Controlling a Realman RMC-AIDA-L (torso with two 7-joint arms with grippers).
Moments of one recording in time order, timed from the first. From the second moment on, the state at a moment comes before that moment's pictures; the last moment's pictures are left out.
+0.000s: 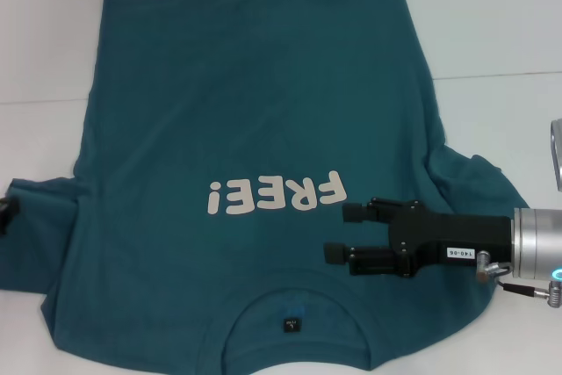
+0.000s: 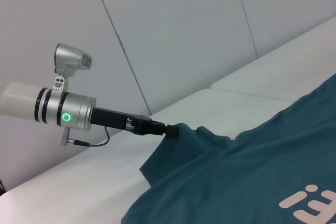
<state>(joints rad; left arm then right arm) -0.46 -2.10 0.47 0.79 2.20 1.05 -1.75 0.56 2.08 -0.70 -0.52 -1.96 -1.51 1.39</state>
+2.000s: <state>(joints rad) -0.48 -2.13 0.47 0.94 2.19 1.32 -1.91 0.56 2.09 -0.70 -0.51 -1.96 -1.51 1.40</state>
